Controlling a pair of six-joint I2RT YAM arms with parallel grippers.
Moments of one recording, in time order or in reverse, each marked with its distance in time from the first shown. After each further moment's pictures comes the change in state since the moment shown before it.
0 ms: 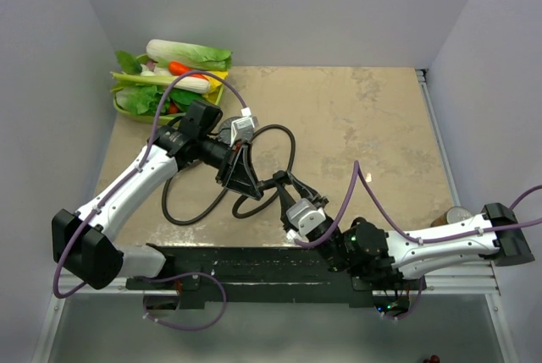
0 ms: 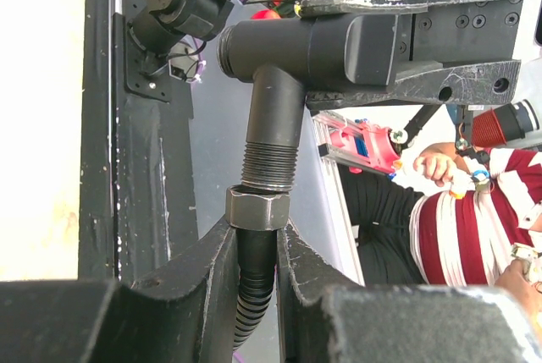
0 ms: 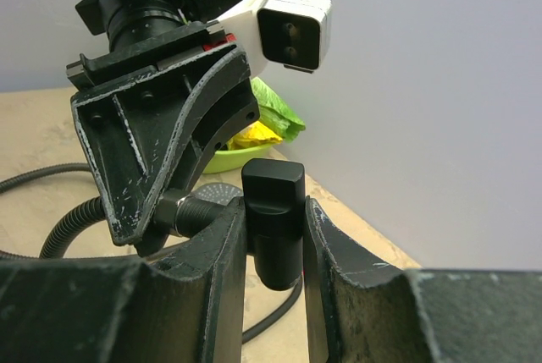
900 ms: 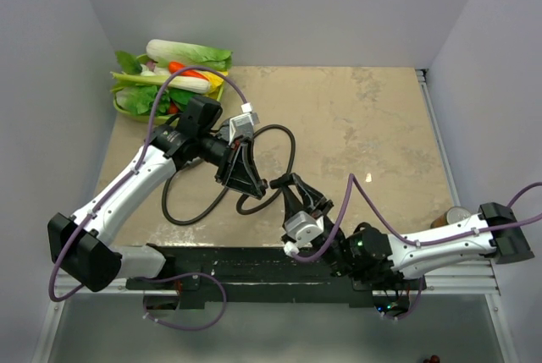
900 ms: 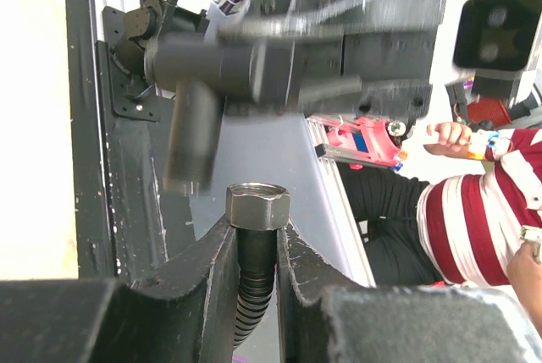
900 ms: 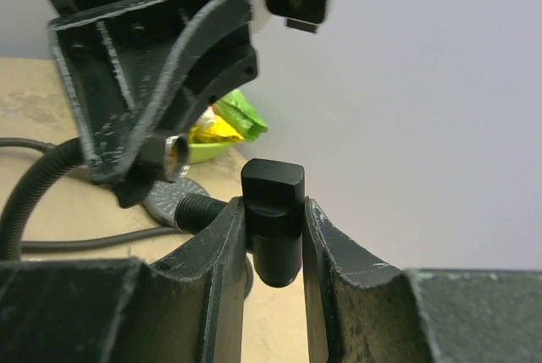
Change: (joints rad) left arm -0.020 -0.014 0.045 0.022 0.040 0.000; right arm 0.031 -0.008 -0.069 0.134 0.033 -0.217
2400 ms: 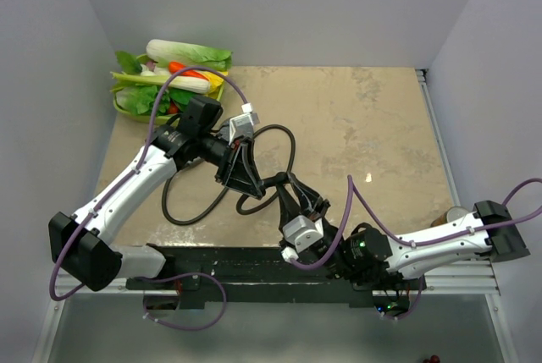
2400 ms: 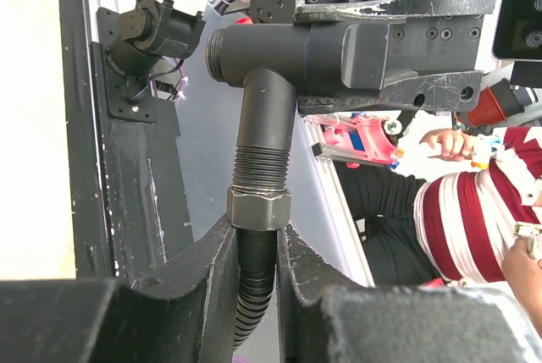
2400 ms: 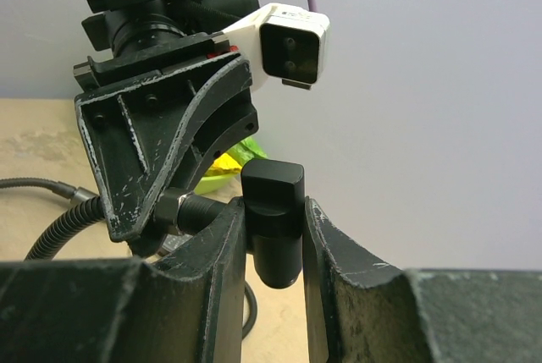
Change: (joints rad) left arm 0.000 0.003 -0.010 0.023 0.016 -0.008; right arm 0.032 0.044 0.061 0.092 -0.034 -0.082
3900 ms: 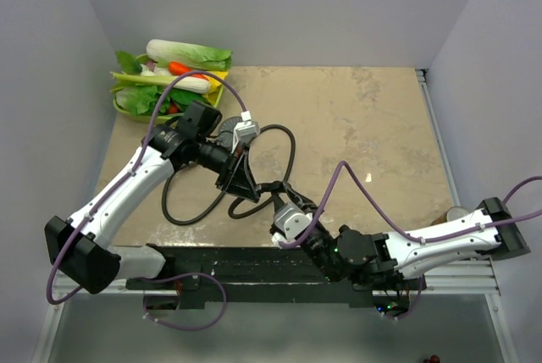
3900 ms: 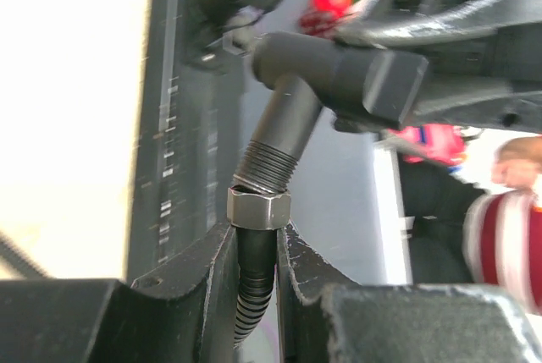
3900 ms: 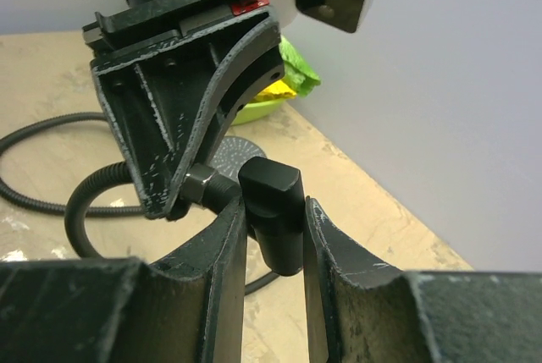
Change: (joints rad) left arm -0.004 -0.017 0.024 -0.207 -0.239 0.137; right arm 0.029 -0.008 0.127 -0.499 0.153 0.430
